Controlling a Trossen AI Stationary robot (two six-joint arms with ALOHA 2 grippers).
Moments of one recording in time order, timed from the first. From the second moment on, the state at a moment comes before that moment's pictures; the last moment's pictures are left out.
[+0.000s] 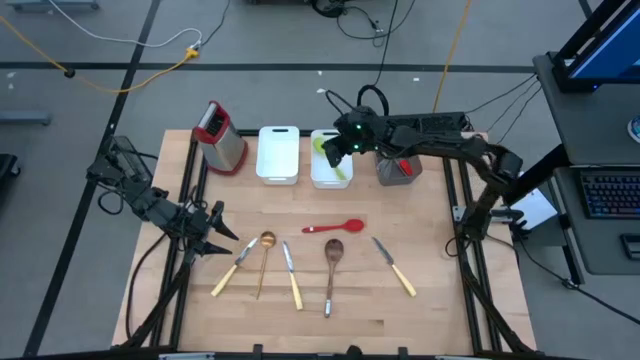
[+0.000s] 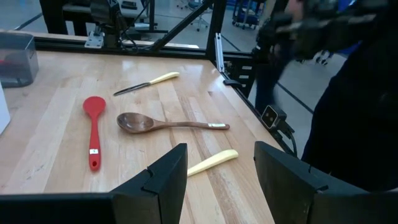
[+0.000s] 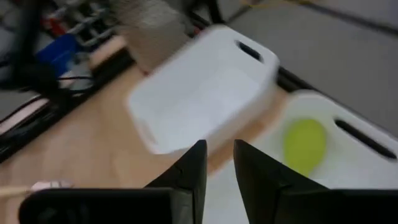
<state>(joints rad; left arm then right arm) -0.57 0.25 0.31 -0.29 -0.18 -0.24 -0.48 1.72 1.27 -0.08 -0.16 0.33</state>
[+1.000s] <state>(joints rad) -0.57 0.25 0.31 -0.02 -0.19 -0.26 -0.07 0.99 0.77 -0.07 -0.13 0.24</state>
